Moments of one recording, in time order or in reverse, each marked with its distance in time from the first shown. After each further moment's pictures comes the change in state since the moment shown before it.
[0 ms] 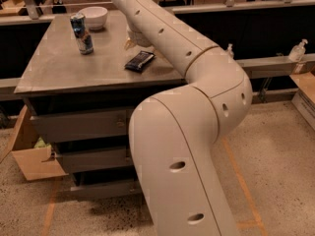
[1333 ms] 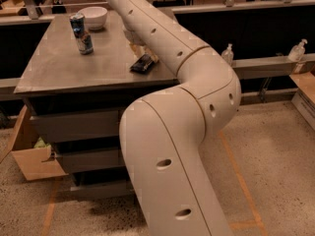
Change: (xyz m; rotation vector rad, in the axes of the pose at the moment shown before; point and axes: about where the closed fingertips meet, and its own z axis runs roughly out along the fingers) arm -0.002 -0.014 0.001 -0.014 0.003 -0.047
